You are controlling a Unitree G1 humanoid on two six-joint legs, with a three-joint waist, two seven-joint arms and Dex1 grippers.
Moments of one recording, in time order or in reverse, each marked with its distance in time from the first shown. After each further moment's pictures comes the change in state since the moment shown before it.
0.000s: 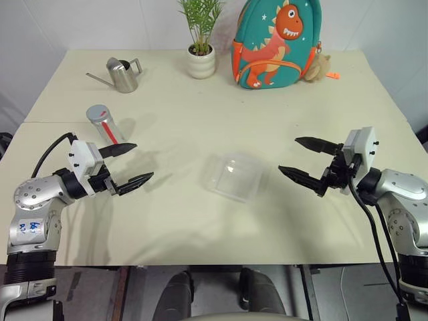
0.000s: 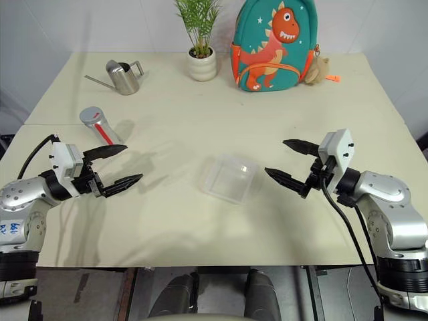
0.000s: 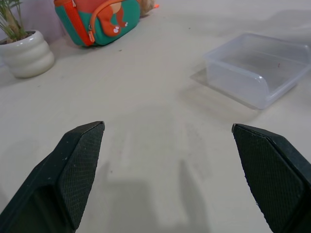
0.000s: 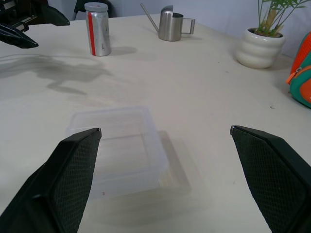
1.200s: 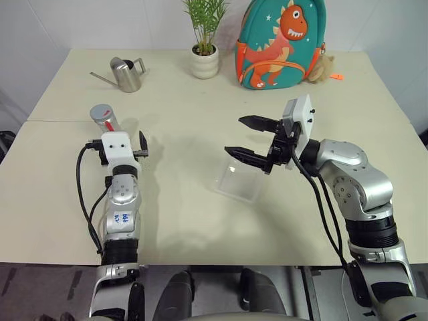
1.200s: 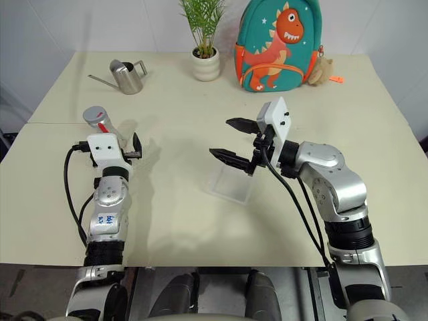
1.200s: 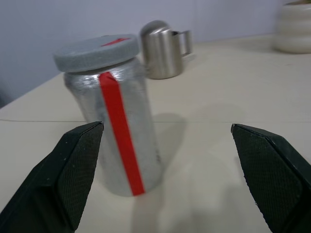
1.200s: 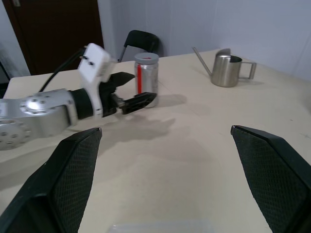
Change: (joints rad) left arm -0.200 -0.553 -0.018 0.129 0.525 0.046 1.297; right arm -0.339 0.227 0.238 0.001 -0.022 0.184 -0.112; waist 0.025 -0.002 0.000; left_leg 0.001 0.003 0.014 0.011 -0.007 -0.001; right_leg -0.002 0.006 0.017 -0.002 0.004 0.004
